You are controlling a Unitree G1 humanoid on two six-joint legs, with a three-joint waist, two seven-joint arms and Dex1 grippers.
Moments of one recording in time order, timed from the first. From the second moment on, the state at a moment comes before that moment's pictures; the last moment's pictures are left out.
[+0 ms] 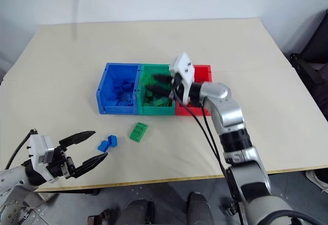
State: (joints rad) left arm 0.31 0.63 0.42 -0.42 -0.60 0.22 -0.88; right arm -0.93 -0.25 0.11 0.40 0.24 0.22 0.85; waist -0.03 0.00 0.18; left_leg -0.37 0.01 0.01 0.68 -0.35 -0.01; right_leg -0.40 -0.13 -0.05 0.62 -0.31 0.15
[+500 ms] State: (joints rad) left arm 0.31 0.63 0.45 -0.40 -0.60 0.25 -0.84; right arm -0.82 -0.35 0.05 0.37 0.33 0.05 1.10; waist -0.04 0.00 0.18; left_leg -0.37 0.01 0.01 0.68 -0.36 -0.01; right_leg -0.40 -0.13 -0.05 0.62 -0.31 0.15
